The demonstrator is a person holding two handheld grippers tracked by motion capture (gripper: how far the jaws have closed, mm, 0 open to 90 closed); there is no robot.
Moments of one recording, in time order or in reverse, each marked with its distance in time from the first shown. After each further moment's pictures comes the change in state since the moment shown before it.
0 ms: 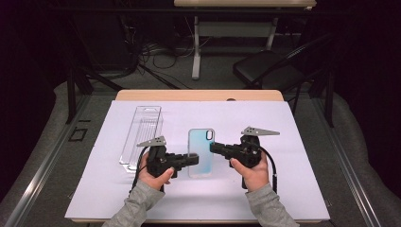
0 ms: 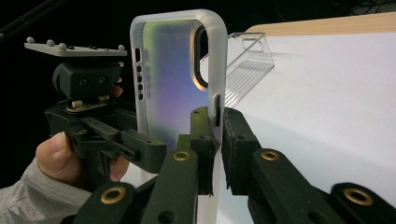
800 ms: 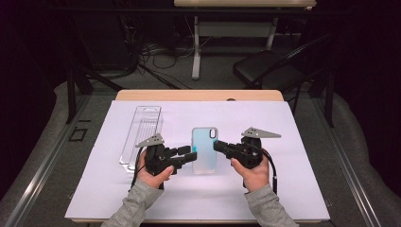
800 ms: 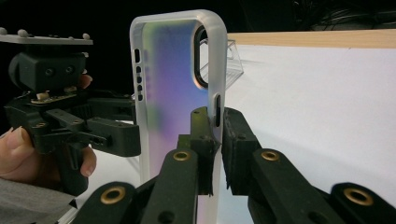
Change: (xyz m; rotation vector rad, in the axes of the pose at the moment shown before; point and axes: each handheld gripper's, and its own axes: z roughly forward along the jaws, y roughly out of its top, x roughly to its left) left arm 0.004 0.002 -0.002 -0.059 0.130 0.072; right arm 0.000 -0.003 -0.002 -0.021 -0.124 -0.068
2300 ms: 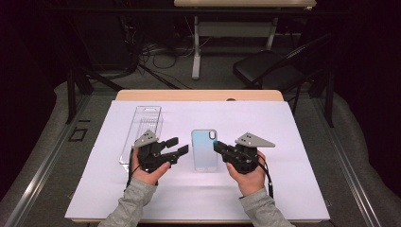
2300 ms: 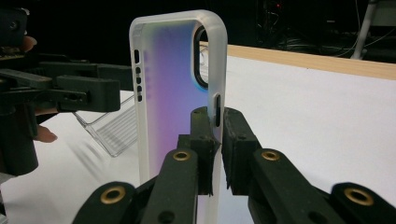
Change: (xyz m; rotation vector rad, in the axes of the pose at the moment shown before) left arm 0.002 0.007 -0.014 -0.050 0.209 0.078; right arm 0.014 -0.014 0.007 -0.047 -0.158 -0.149
